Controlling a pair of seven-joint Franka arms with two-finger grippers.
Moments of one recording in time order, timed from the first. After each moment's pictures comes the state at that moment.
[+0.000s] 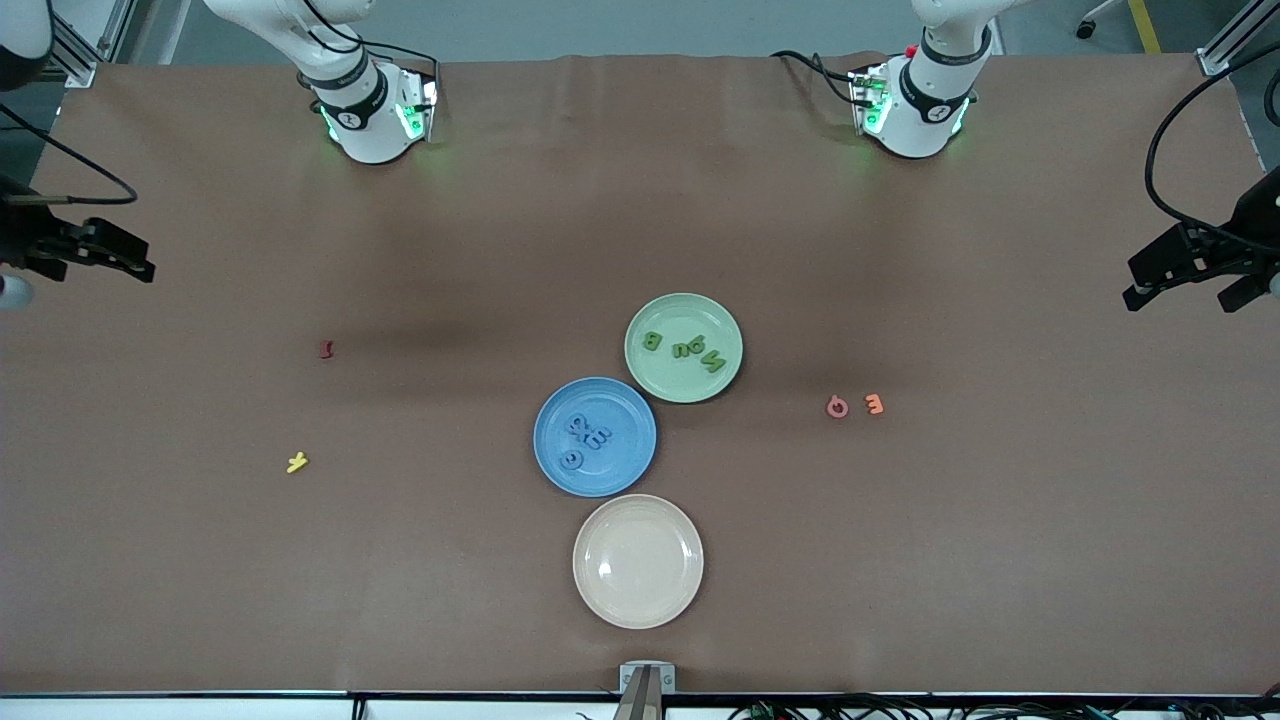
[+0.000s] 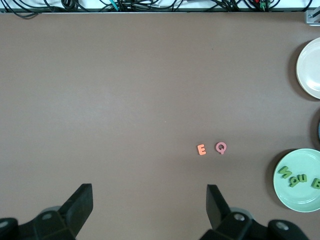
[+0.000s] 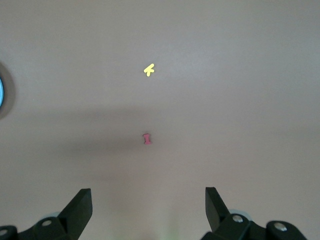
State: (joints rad) left arm 0.36 0.01 -0.38 -1.57 -0.02 1.73 0.01; right arm -0.01 -0.03 -0.07 -1.65 -0.05 1.57 -0.06
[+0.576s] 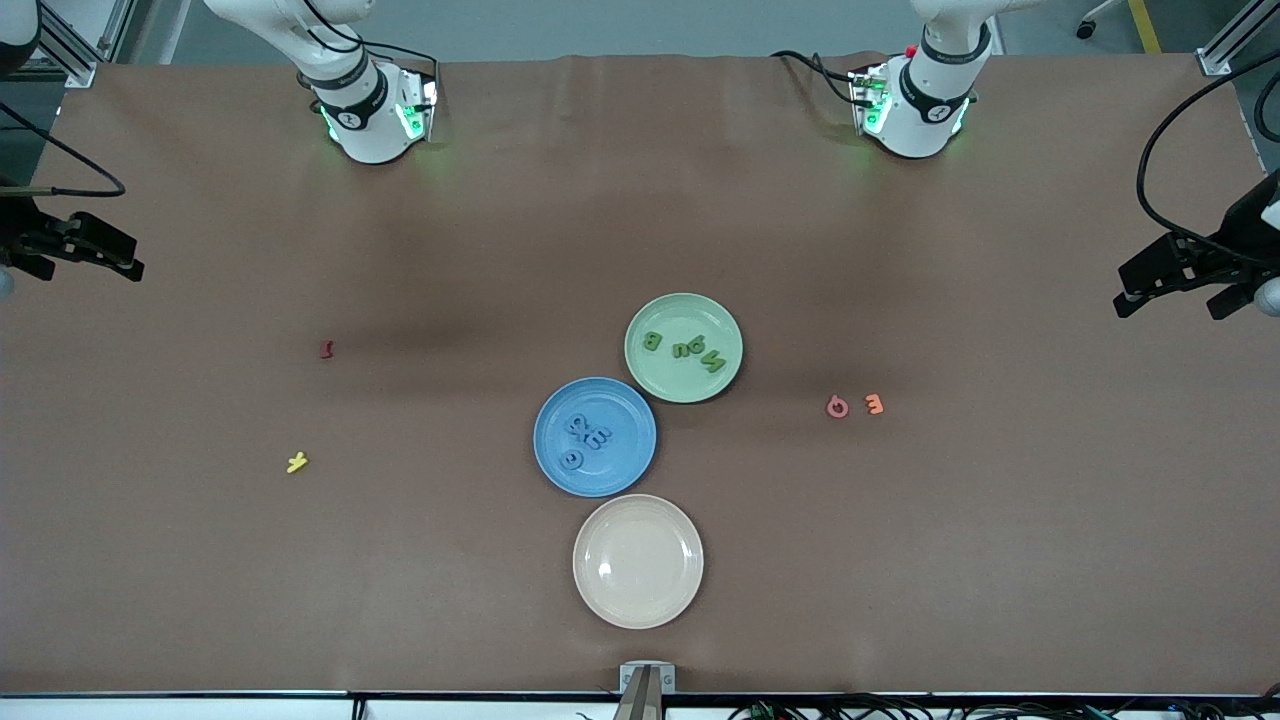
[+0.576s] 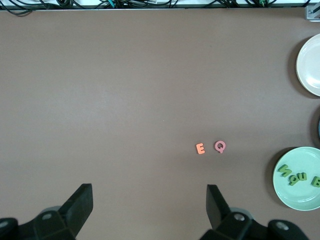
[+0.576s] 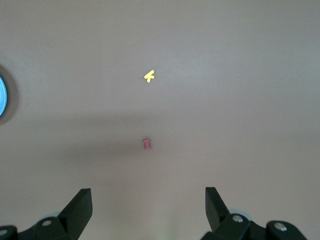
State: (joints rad) left arm 0.20 0.02 -0.22 -1.57 -0.02 1.73 0.01; right arm -0.01 -0.04 -0.07 -1.66 -0.04 1.59 -0.07
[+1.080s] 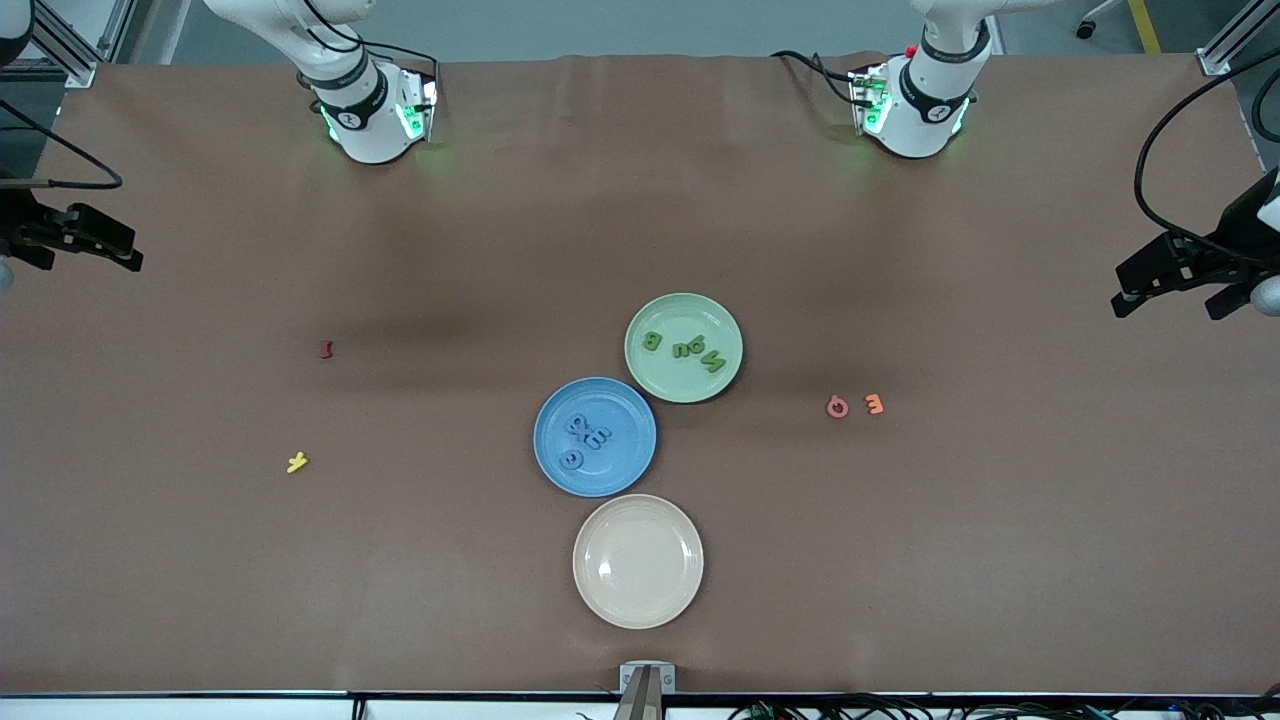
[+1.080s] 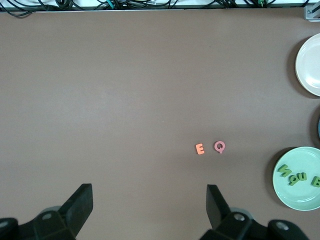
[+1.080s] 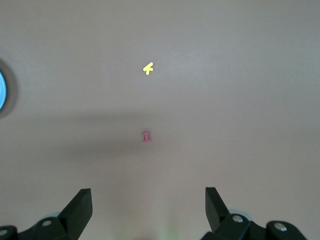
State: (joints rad) left arm 0.09 0.02 -0.12 -1.57 -0.02 1.73 0.01; right arm -0.01 -0.06 -0.07 -1.66 -0.04 1.55 -0.07
